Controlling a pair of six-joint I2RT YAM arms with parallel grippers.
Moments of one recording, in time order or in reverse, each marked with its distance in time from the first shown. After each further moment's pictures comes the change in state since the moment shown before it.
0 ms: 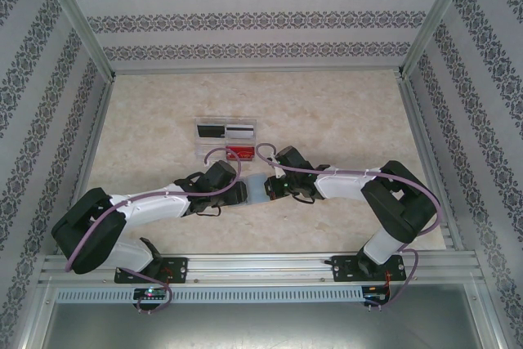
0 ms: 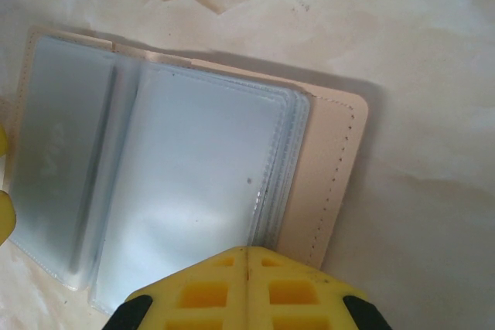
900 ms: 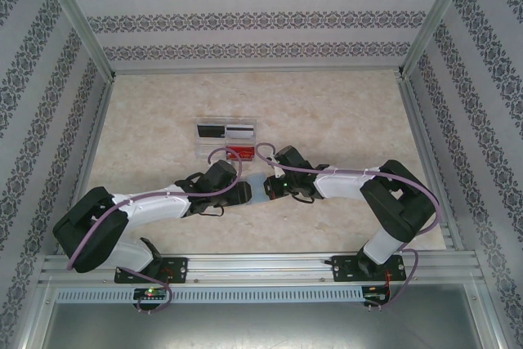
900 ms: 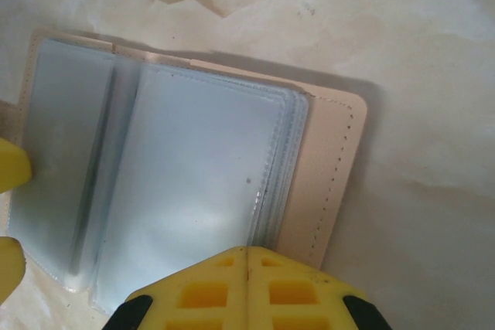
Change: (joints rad) left arm 0.000 0.016 -0.016 0.095 0.088 0.000; right arm 0.000 0.008 0.007 0.002 -0.006 0.000
